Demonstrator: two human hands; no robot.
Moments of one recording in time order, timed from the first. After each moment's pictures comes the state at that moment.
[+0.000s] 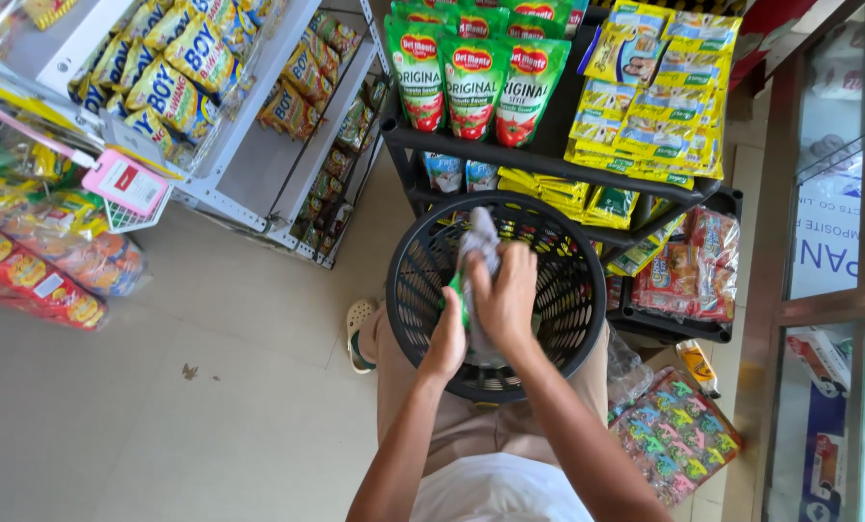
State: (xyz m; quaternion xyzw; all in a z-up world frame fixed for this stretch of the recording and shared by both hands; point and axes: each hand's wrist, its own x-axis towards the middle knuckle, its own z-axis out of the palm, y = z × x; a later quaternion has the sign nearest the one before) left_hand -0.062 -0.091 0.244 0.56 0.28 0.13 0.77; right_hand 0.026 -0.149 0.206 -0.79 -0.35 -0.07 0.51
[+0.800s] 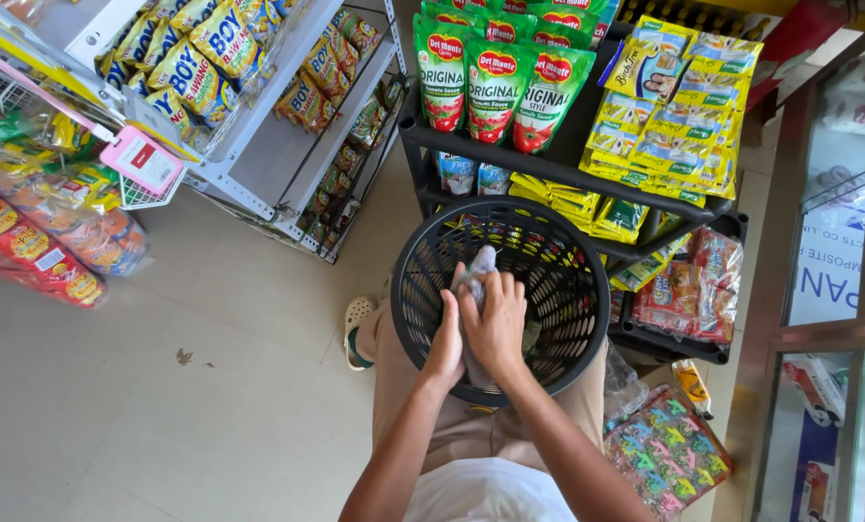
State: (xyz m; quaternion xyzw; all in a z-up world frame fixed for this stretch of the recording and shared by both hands) left_hand -0.067 -0.100 0.244 0.38 0.36 0.14 0.84; right_hand -0.005 -0.153 0.183 -0.84 -0.33 0.02 0.44
